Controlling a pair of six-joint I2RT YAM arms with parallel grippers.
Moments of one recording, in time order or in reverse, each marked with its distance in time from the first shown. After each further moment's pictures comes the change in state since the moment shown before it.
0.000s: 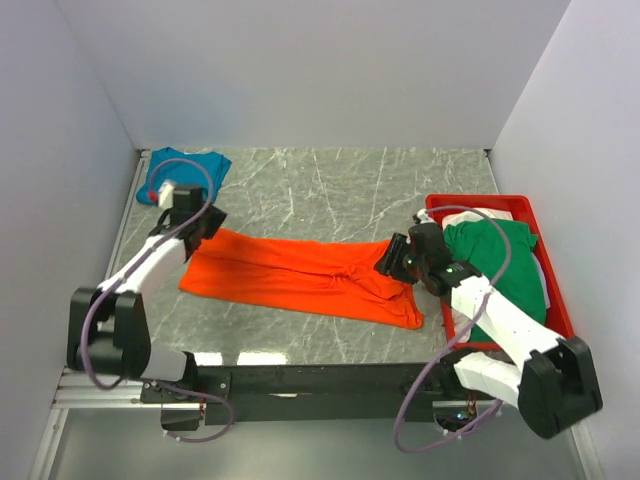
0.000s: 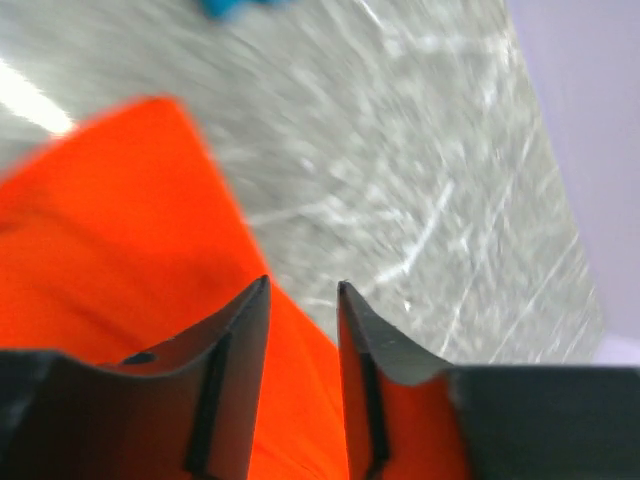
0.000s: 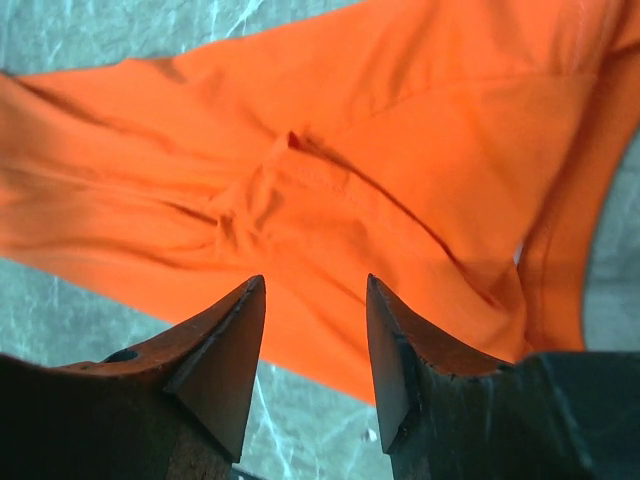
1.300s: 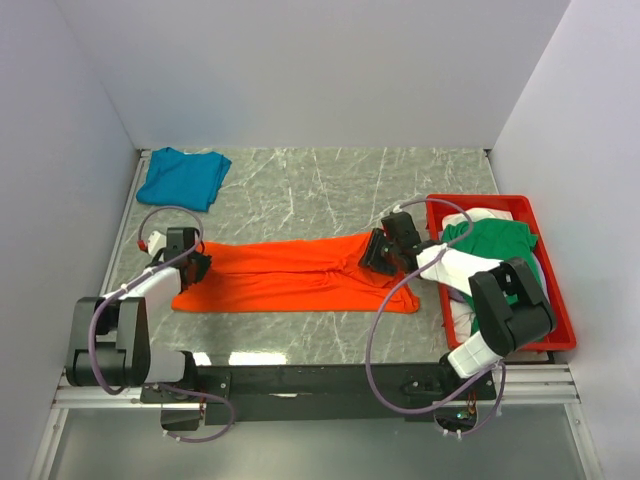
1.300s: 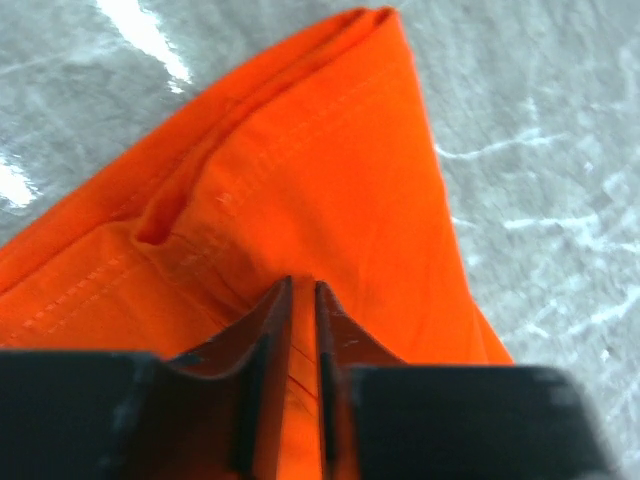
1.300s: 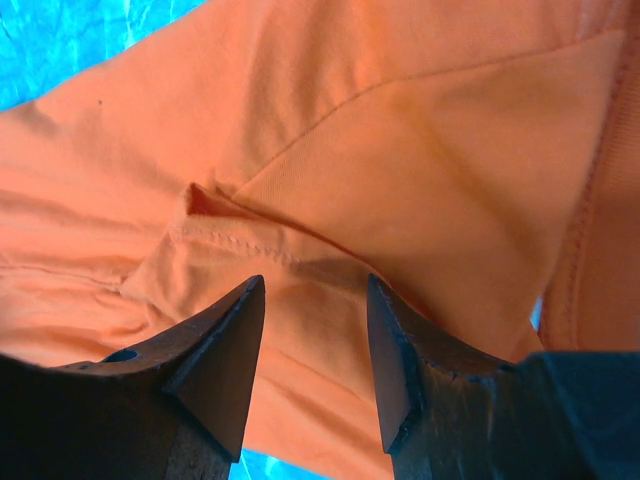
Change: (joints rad) left arm 0.076 -0.026 -0.312 0.052 -0.065 -0.027; right arm 0.027 0.482 0.126 0.208 -0.002 0.037
